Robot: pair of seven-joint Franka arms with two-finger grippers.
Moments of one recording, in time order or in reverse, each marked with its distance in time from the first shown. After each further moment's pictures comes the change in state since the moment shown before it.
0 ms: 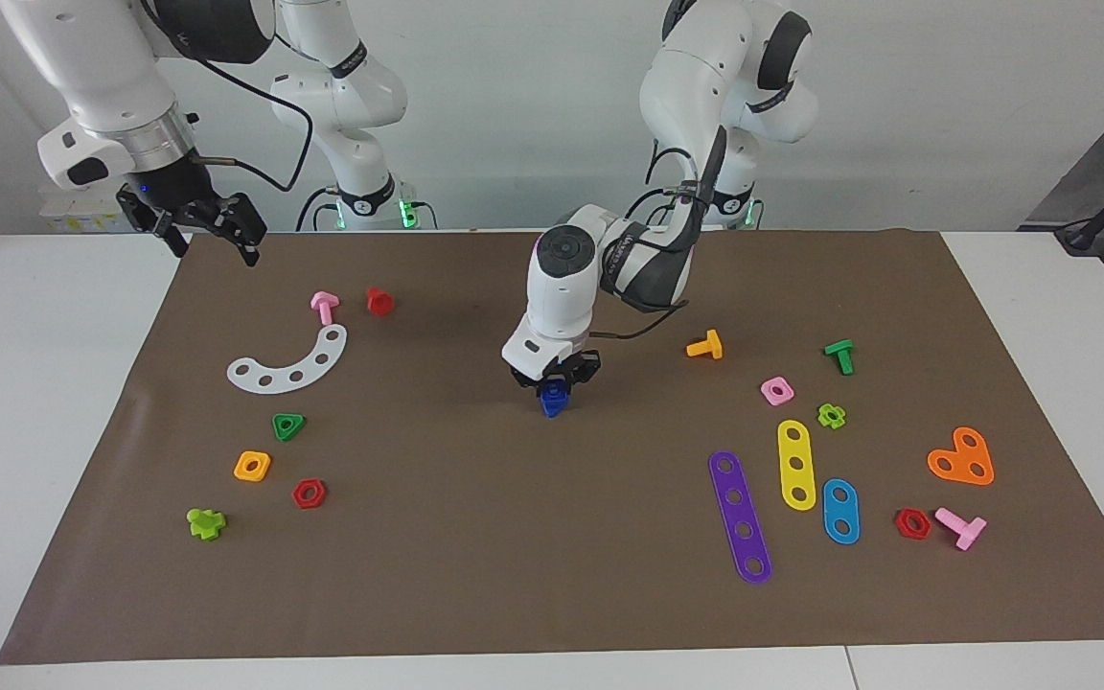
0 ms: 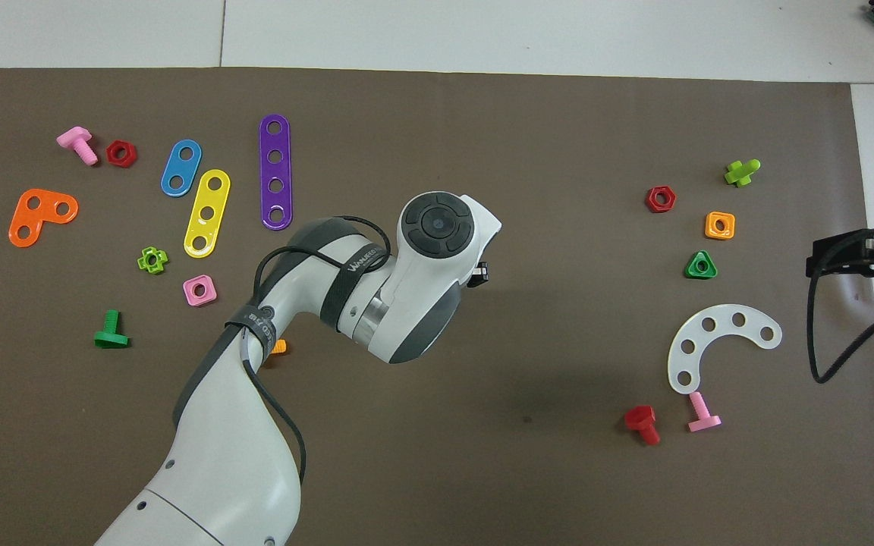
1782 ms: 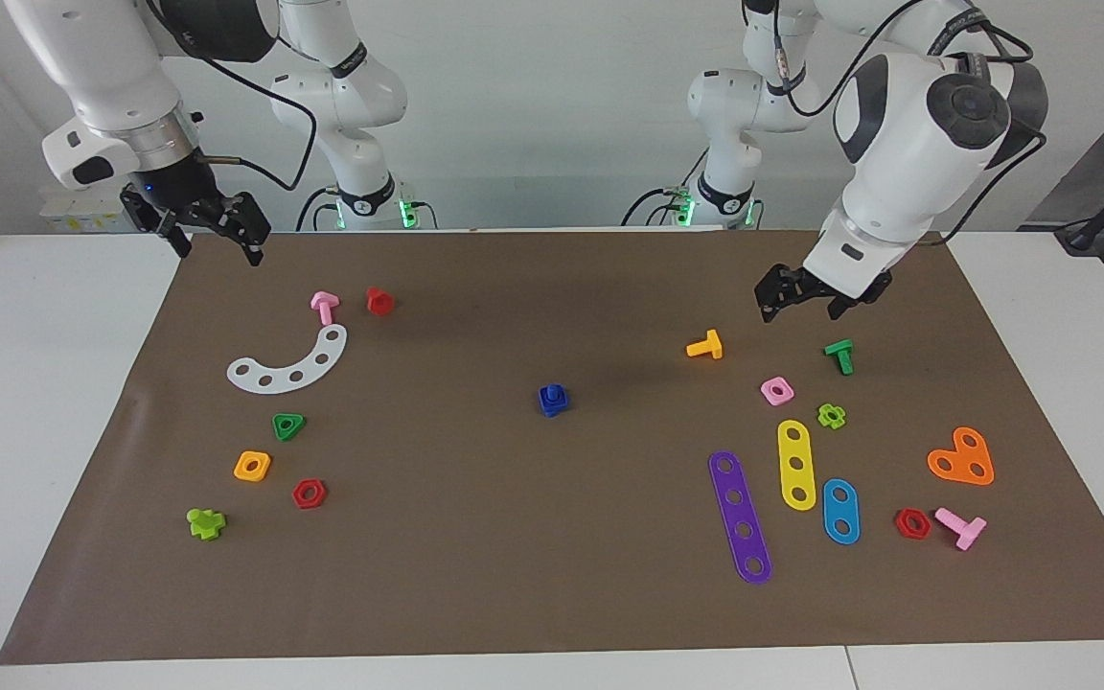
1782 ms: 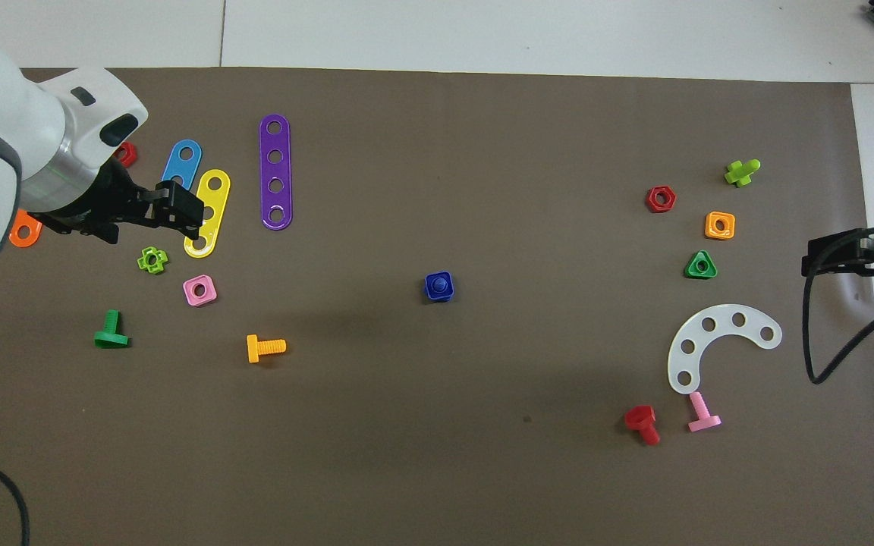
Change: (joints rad) left arm 0.478 -0.377 0.032 0.073 0.005 -0.548 0.508; right arm 0.014 0.000 -0.003 0.002 0.000 0.002 0.000
